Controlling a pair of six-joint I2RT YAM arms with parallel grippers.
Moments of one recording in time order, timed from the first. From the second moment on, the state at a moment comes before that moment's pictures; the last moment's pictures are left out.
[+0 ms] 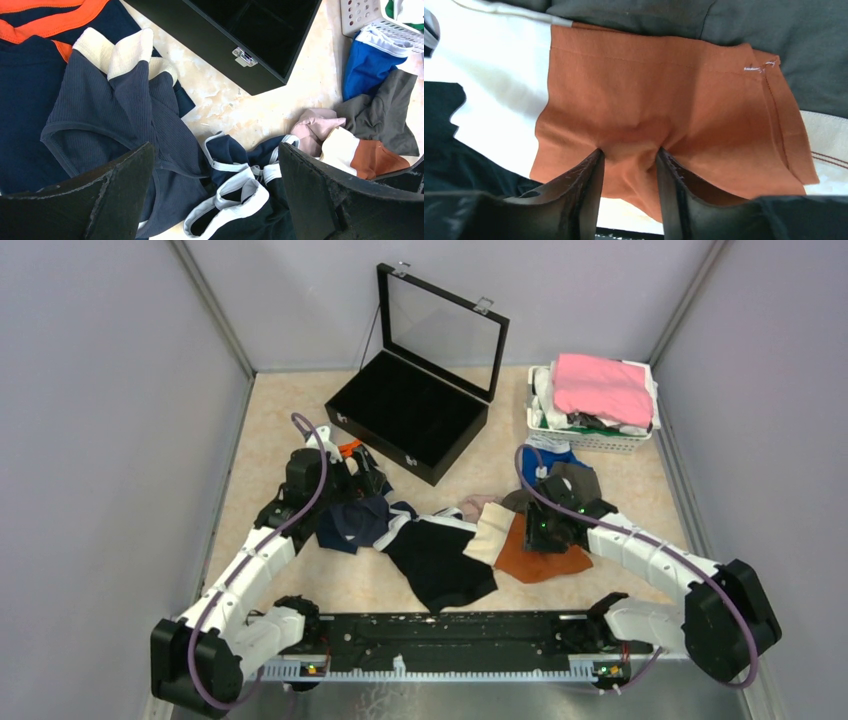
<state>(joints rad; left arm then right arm) -0.29 0.98 0.67 -0.19 0.11 -0.47 0.55 1.15 0.62 -0.63 0.07 0.60</state>
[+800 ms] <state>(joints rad) -0.56 1.02 0.74 -0.18 0.00 -0.44 0.45 0.89 1.11 -0.70 0.34 0.52</state>
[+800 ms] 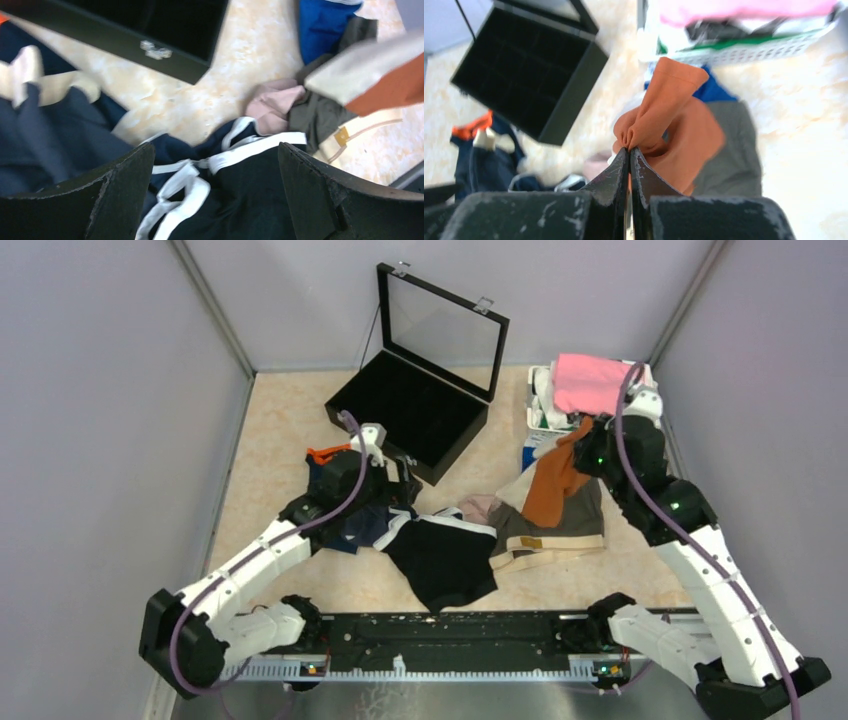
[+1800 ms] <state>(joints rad) -1.05 1.99 1.37 -0.02 -0.19 -0.32 0.36 0.84 1.48 -0.75 0.70 0.31</state>
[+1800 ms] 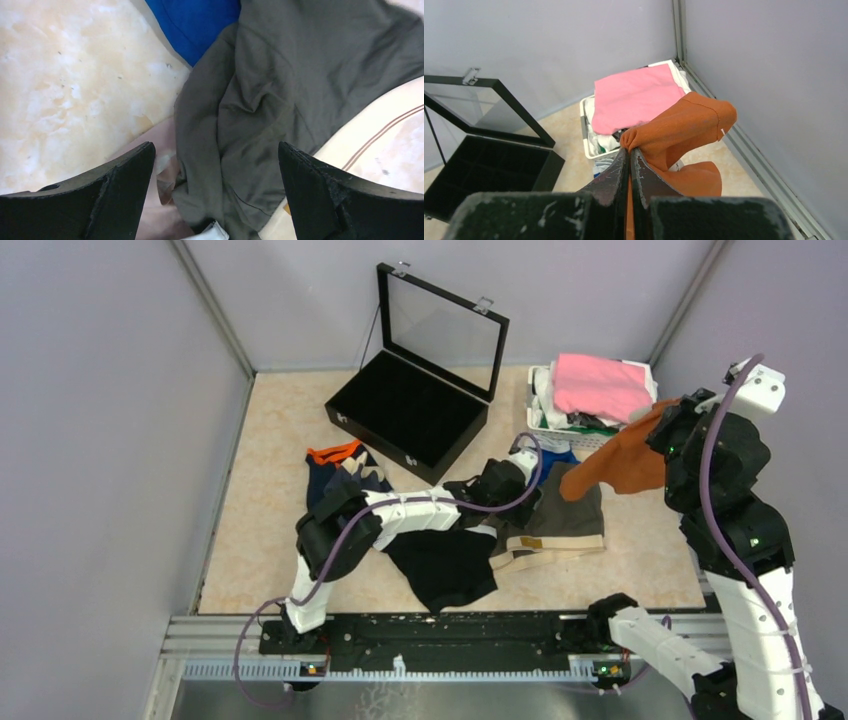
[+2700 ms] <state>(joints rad) -0.96 1.58 0.83 -0.30 -0.38 -0.69 0.36 0.85 1.34 -0.72 0.61 0.32</state>
